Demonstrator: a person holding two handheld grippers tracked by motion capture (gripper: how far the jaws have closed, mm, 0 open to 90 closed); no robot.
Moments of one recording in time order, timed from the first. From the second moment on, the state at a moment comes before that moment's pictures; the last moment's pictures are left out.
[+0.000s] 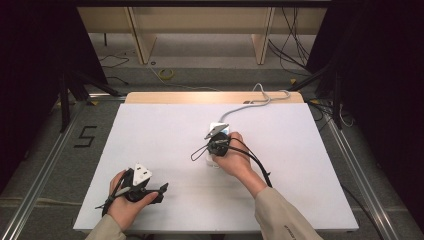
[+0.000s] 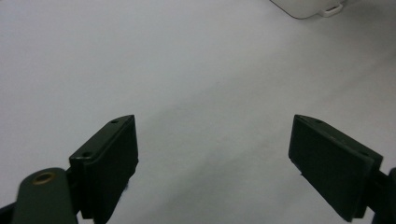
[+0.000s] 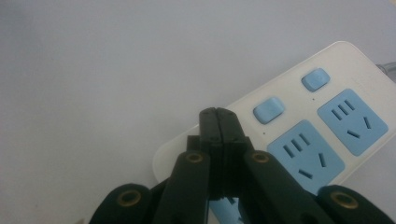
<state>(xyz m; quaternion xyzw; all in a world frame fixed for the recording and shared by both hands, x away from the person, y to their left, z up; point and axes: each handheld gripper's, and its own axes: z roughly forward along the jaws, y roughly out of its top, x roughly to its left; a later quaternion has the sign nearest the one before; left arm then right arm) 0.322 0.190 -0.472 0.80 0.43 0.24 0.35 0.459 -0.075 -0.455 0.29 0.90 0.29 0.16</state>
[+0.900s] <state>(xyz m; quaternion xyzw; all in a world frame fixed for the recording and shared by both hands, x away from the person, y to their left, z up) 0.323 0.191 -0.473 0.80 0.43 0.24 0.35 0.459 -0.082 -0.454 0.31 0.88 0.32 0.15</state>
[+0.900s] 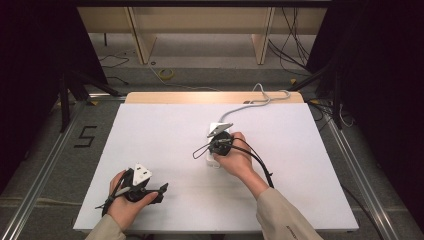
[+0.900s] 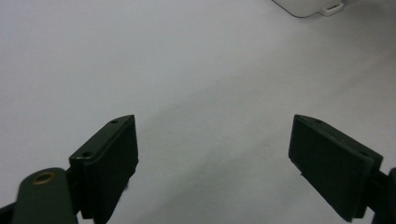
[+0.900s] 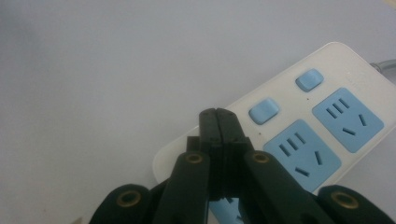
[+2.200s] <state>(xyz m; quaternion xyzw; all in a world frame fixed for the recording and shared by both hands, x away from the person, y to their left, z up) 0.323 0.190 -0.474 0.80 0.43 0.24 0.35 0.438 -0.154 -0.440 0.33 0.87 0.34 0.16</state>
